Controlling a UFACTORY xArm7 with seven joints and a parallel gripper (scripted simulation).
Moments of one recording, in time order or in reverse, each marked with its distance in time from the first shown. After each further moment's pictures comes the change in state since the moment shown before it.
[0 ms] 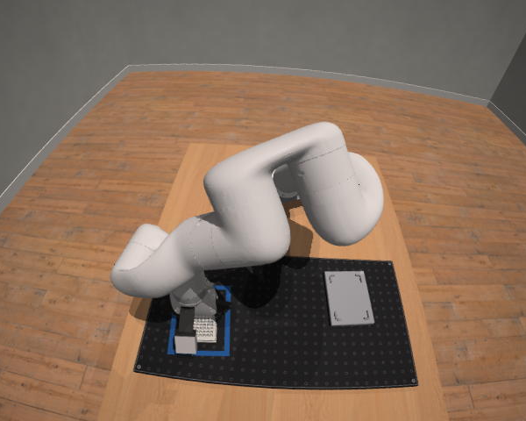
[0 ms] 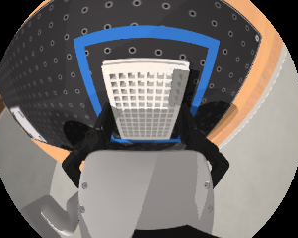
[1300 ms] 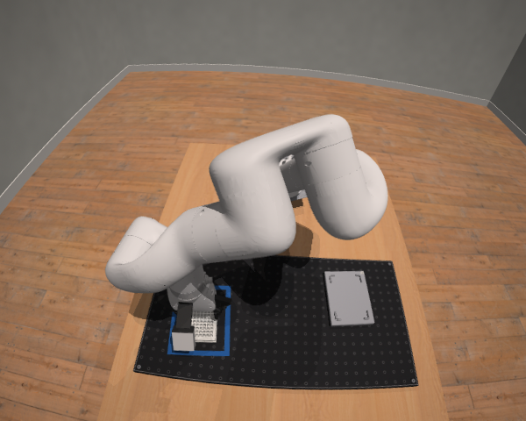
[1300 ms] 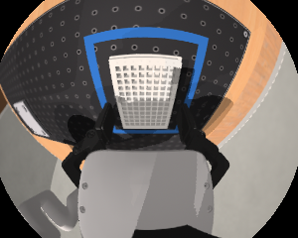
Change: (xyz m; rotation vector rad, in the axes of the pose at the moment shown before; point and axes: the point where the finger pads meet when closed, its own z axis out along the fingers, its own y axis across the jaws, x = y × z) arm 0.000 0.000 -0.023 -0.001 0.001 0.000
